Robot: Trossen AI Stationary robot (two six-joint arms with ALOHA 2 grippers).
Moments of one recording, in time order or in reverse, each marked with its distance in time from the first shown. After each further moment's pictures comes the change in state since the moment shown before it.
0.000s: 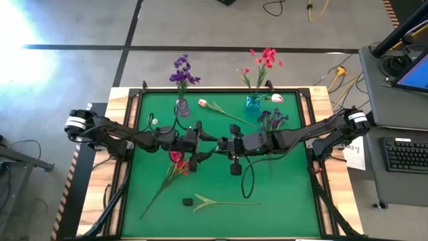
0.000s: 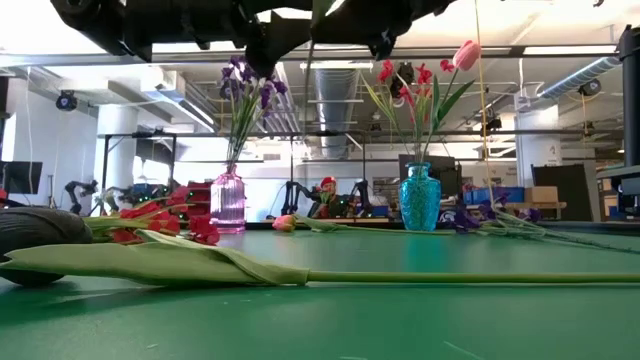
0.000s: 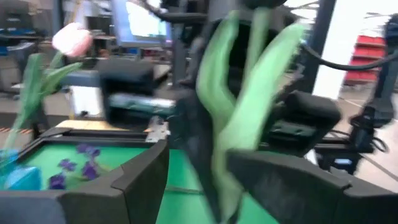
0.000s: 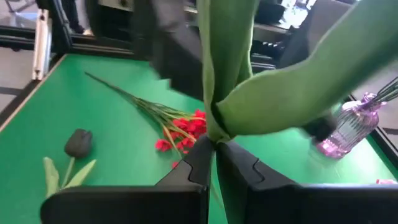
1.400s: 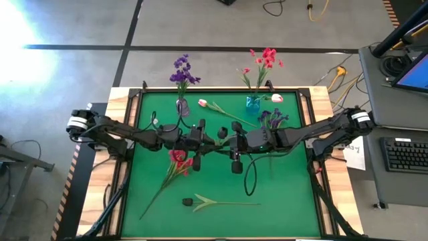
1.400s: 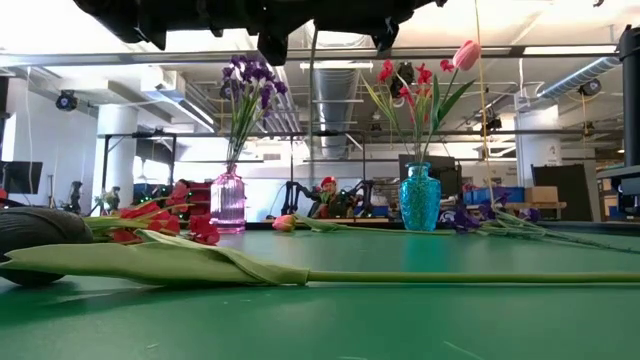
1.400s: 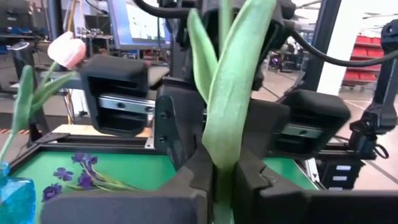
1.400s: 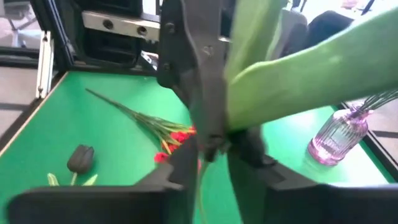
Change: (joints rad) left arm 0.004 0.022 0.089 -0.074 -0.002 -0.007; right arm -0.009 -0.042 0.004 0.007 0.002 0.024
